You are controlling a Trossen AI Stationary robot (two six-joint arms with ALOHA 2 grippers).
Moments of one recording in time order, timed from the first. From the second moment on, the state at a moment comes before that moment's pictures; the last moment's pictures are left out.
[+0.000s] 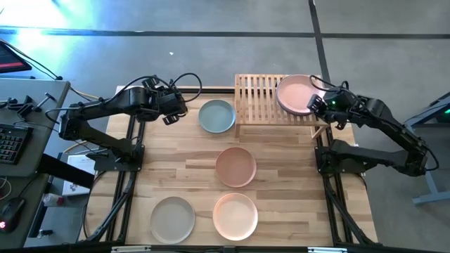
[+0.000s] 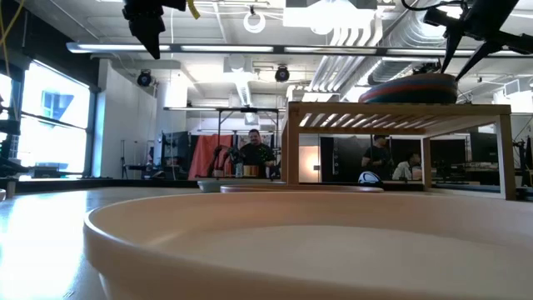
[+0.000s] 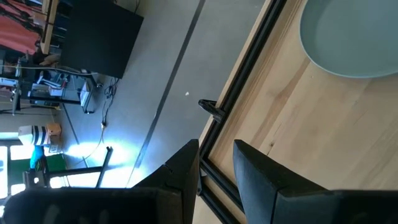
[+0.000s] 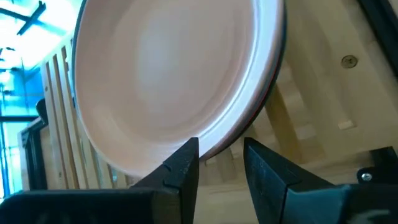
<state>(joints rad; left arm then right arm) 0.20 1.30 1.42 -1.38 -0.85 -0.07 -0.59 0.73 1.03 -1.25 0.21 1.33</state>
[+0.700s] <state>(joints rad) 0.20 1.30 1.42 -1.33 -0.85 -0.07 -0.51 0.75 1.03 -1.18 0.21 1.29</state>
